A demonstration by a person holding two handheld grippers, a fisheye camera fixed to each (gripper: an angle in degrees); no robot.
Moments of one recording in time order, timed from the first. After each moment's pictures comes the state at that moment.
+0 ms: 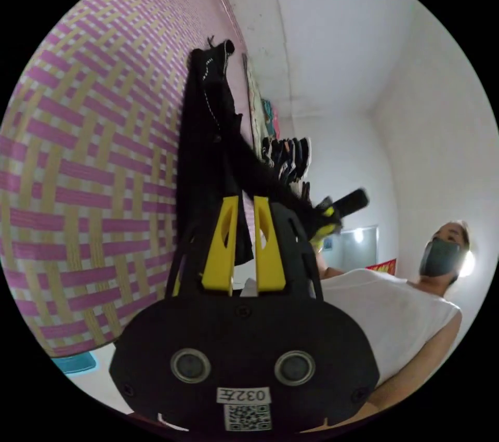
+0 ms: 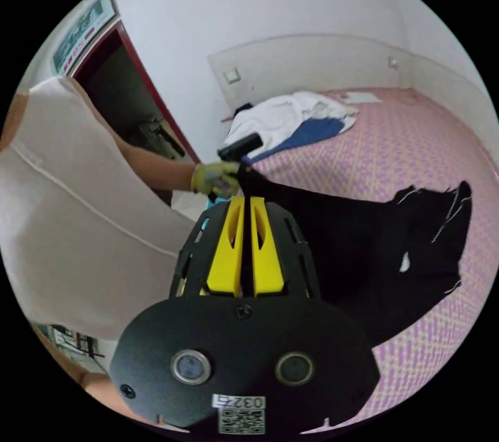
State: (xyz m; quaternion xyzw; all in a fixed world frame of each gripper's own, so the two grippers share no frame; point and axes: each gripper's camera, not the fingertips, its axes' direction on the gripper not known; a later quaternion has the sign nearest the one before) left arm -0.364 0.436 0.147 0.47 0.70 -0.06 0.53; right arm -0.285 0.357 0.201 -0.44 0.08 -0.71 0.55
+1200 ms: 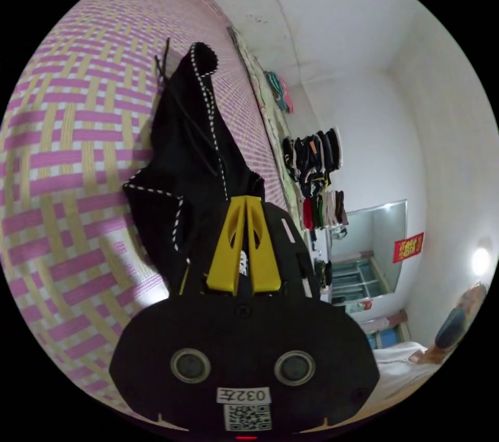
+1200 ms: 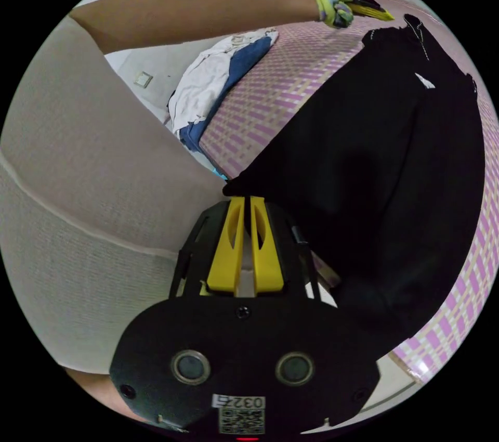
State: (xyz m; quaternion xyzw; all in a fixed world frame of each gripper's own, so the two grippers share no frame) left arm -0.554 0.067 -0.050 0.46 0.63 0.04 0.63; right arm -0.127 0.464 0.233 -0.41 0.25 -0.50 0.72
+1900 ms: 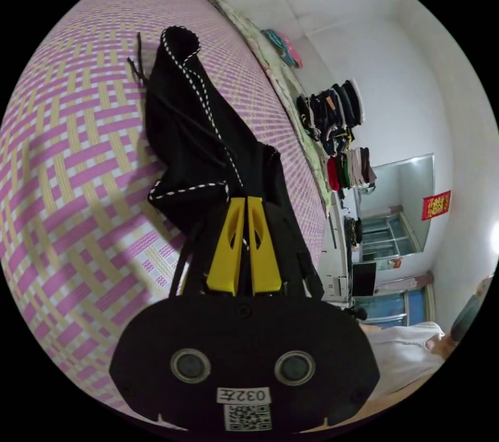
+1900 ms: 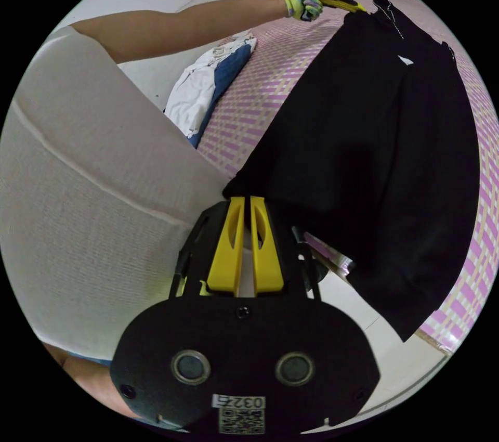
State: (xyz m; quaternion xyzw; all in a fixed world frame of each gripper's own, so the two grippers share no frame) left arm -0.556 0.016 -0.106 0.43 0.53 0.12 0.72; right arm -0.119 0.485 0.227 -0.37 0.26 -0.46 0.77
